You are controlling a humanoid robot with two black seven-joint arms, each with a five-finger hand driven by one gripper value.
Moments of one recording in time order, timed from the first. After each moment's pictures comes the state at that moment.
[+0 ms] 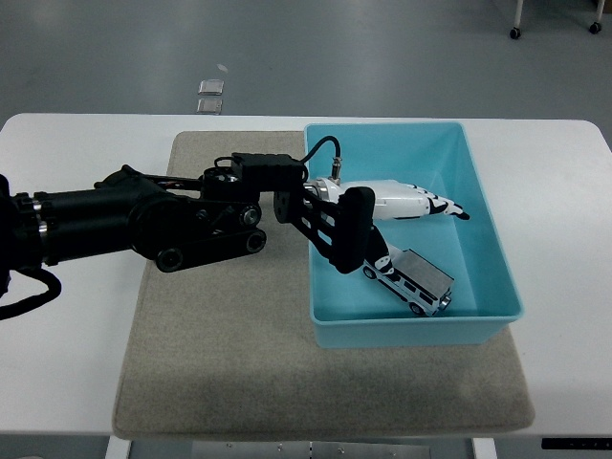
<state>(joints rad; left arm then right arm) -1.26 0.16 -0.01 -1.06 1.24 0.01 -0.28 0.04 0.00 -0.01 0.12 -0.02 0.10 0.13</state>
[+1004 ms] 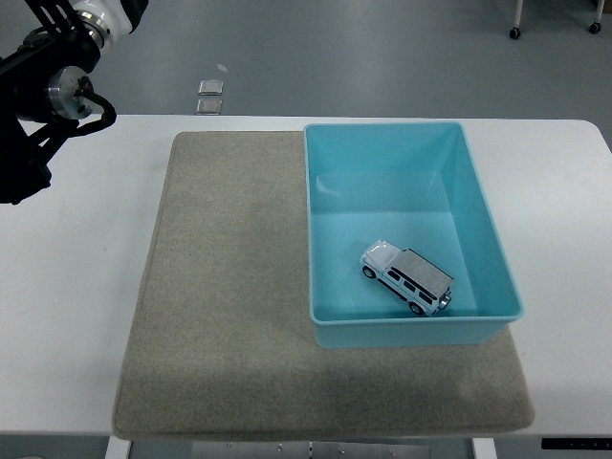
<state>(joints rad) -1.18 0.38 -0.43 -0.59 0.01 0.03 -0.28 0.04 0.00 -0.01 0.12 -0.02 0.10 0.13</state>
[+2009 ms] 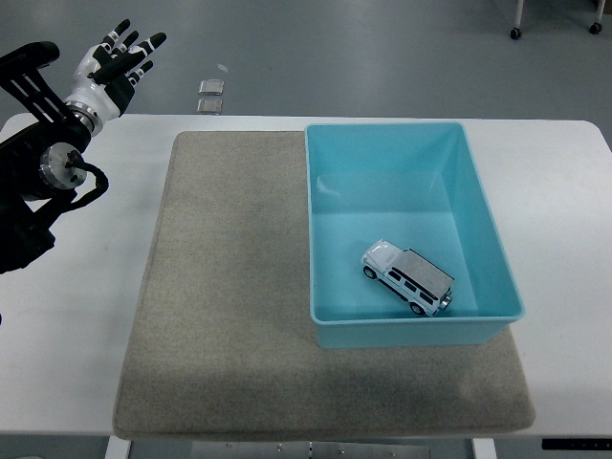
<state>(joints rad) -0.94 0.36 -0.62 -0.59 -0.05 -0.04 -0.25 0.04 0.00 -0.01 0.12 -0.02 0.10 0.13</state>
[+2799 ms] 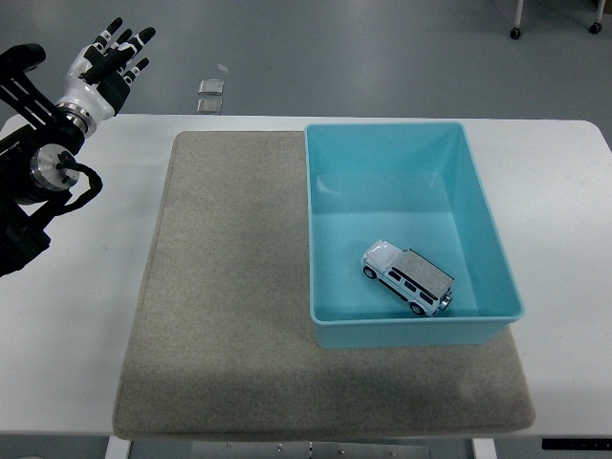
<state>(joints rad) -0.92 0.38 -0.66 -0.61 -0.09 -0.08 -0.25 0.04 0.00 0.00 0.13 -0.02 0.11 0.13</state>
